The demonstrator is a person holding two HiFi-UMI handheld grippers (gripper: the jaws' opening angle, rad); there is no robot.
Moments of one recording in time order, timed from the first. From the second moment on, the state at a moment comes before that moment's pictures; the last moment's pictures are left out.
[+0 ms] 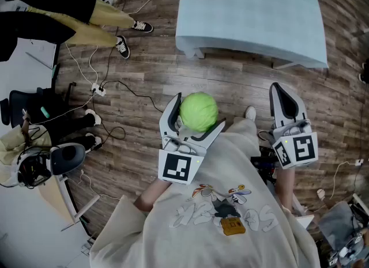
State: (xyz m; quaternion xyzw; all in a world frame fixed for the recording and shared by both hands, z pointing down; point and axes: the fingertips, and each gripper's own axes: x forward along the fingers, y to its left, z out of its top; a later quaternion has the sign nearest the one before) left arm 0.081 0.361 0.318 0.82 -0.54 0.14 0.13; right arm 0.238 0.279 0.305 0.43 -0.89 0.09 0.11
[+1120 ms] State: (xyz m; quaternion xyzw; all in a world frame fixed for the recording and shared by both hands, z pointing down) left arm -0.038 0.403 0.311 0.87 -0.46 0.15 0.06; right arm 0.126 0.381 0.307 0.49 -0.85 0.11 0.12
